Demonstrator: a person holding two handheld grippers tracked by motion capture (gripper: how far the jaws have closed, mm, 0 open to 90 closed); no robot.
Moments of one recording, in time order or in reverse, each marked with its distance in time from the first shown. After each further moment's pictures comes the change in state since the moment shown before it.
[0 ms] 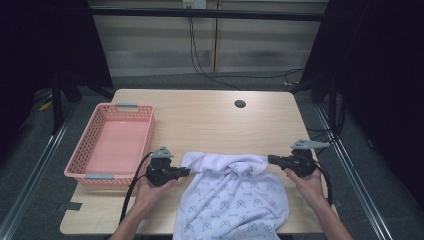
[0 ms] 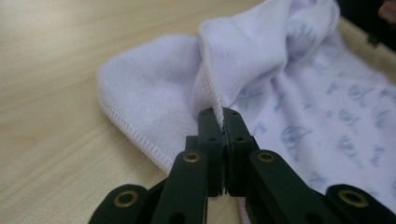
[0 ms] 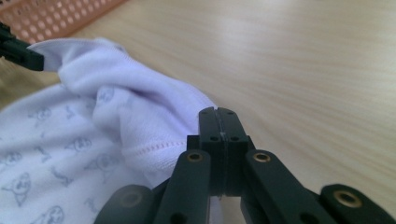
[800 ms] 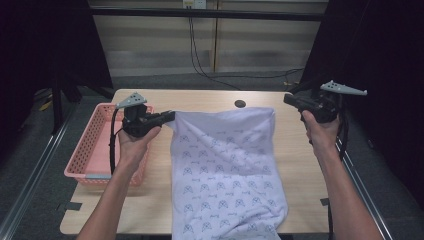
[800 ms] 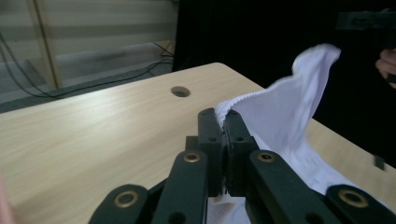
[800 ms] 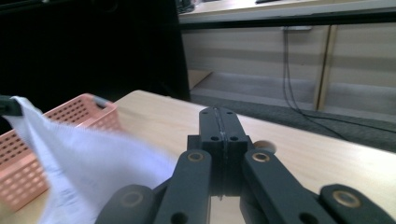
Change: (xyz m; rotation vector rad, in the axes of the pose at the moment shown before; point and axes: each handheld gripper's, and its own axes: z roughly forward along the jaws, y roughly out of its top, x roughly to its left) left arm 0.036 0.123 -0.066 -0.282 0.133 0.020; right arm -0.034 0.143 -0.040 -0.324 -0.063 0.018
